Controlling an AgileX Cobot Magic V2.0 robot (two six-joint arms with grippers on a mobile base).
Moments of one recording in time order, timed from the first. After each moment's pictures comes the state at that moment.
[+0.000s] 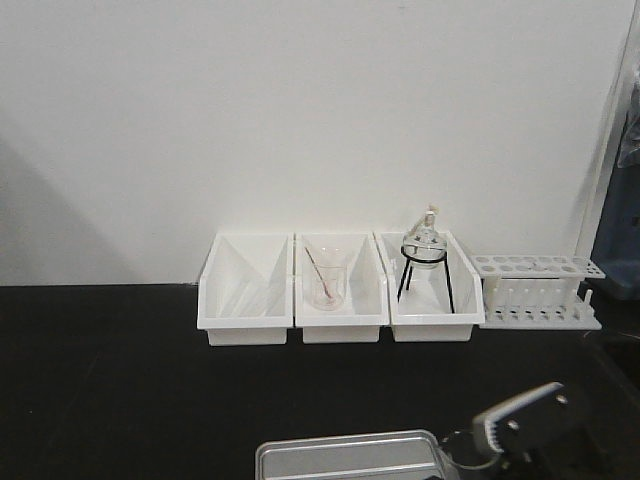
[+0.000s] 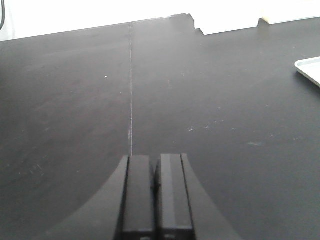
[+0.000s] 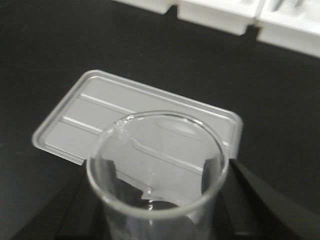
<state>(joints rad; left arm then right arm) -0.04 -0.02 0.03 0.06 0.37 0.02 0.44 1.25 -0.59 -1.64 -0.05 1.64</state>
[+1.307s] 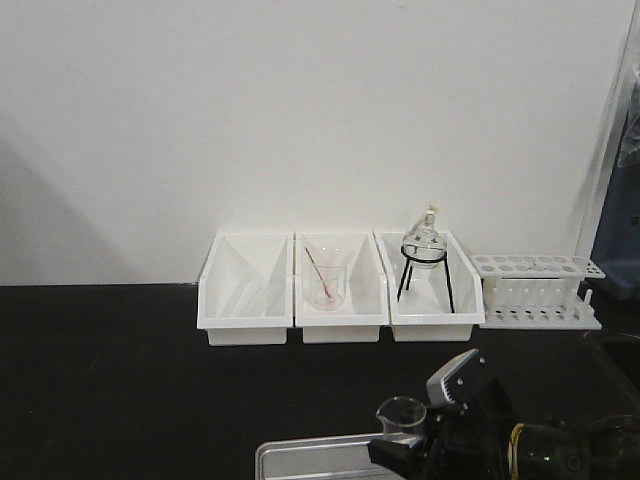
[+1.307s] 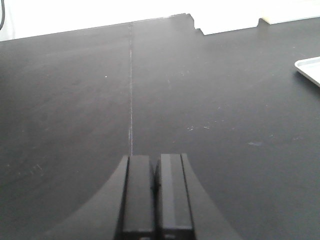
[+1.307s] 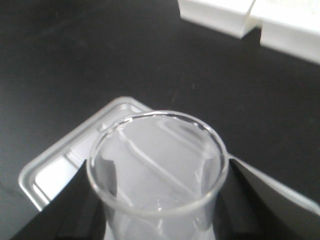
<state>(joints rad) -0.04 -0.02 0.03 0.06 0.37 0.02 0.15 1.83 -0.85 -1.19 -0.69 0.86</state>
